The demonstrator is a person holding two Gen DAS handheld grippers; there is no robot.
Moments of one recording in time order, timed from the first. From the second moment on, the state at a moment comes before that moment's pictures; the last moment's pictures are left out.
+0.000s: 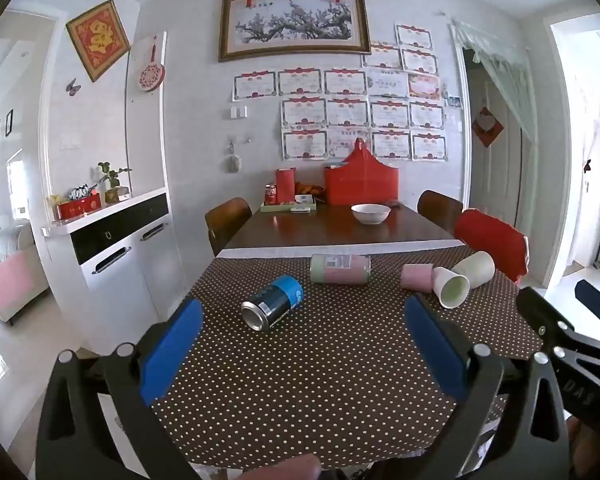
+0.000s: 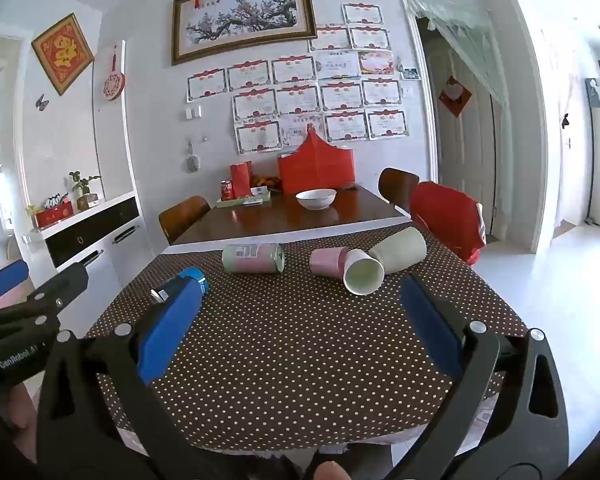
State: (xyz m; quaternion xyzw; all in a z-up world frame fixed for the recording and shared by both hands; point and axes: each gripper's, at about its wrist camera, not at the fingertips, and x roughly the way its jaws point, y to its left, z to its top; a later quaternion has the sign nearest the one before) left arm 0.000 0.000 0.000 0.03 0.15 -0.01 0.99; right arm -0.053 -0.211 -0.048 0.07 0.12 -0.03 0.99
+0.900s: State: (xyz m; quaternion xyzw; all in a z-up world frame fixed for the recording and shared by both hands) left arm -0.002 0.000 0.003 0.03 0.16 -0.01 0.99; right arm -0.050 -0.211 -0.045 0.08 0.12 -0.03 0.99
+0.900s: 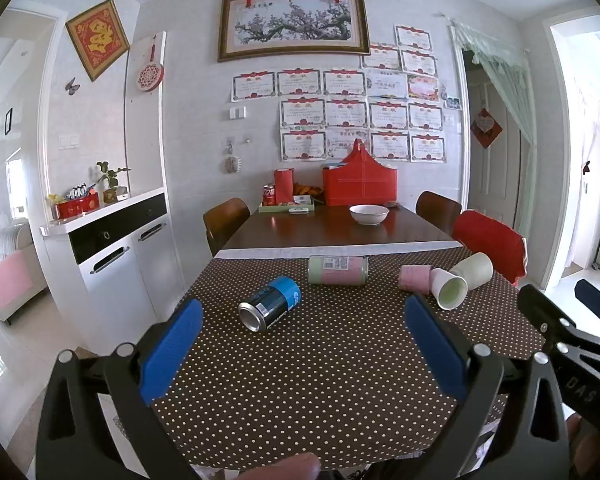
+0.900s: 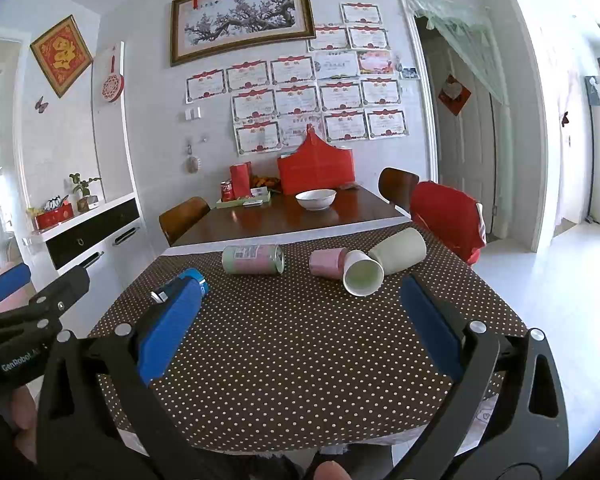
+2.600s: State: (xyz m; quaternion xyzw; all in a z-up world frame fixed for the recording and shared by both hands) left arm 0.120 -0.061 -0.027 0.08 0.22 -0.03 0.97; right arm 0.044 -0.288 -0.075 0.08 0.18 -0.08 0.98
